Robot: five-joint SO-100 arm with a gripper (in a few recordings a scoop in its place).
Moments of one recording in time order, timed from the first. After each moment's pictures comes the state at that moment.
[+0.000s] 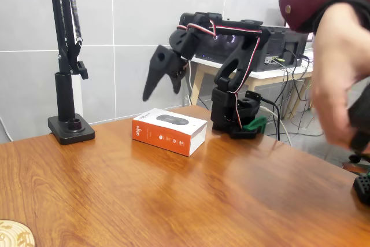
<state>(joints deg) 13.4 127.5 114.2 60.6 27.9</state>
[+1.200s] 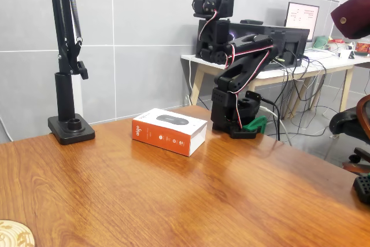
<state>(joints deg) 8.0 152.5 154.3 -97.3 7.9</state>
